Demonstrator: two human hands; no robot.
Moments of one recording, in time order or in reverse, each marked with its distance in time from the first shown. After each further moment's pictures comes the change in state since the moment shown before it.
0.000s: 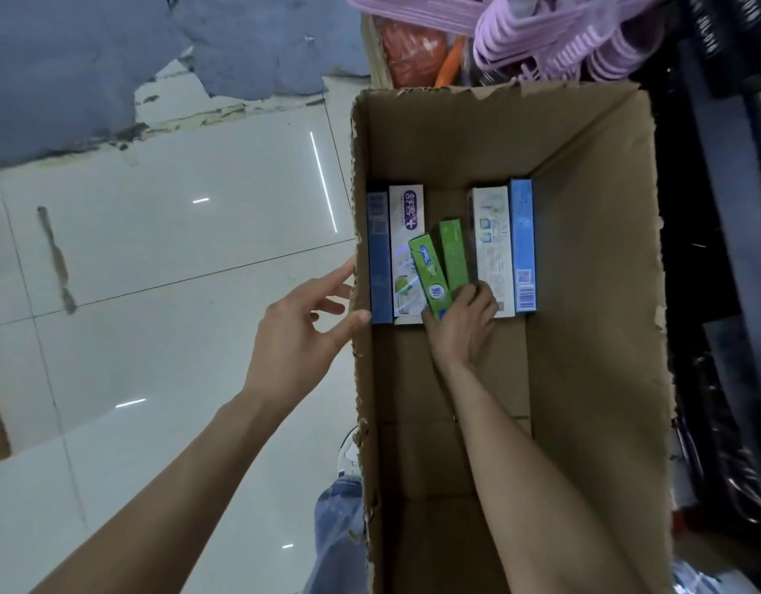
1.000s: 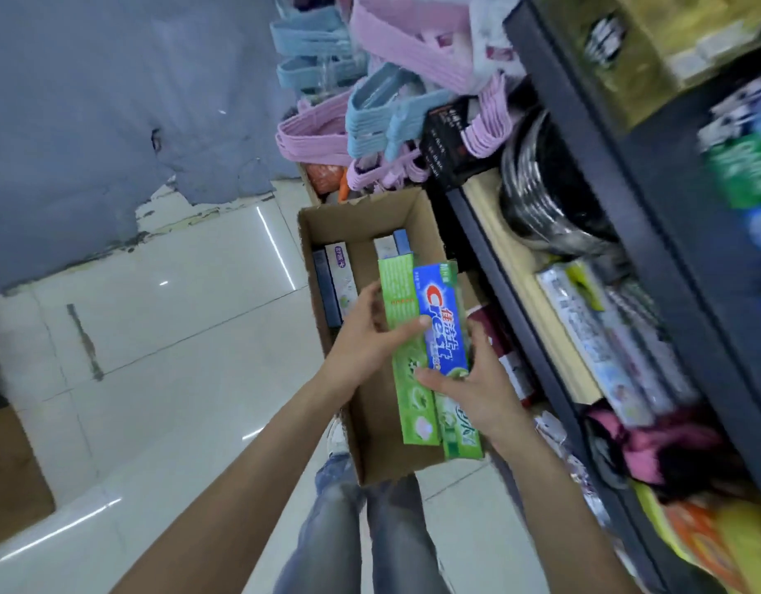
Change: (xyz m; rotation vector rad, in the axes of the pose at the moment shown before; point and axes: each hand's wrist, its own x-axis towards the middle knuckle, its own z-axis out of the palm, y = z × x) left_hand -0.166 0.226 -0.069 -0.595 -0.437 -0.050; right_hand -0.227 -0.020 -0.414 0.992 -0.404 0.120
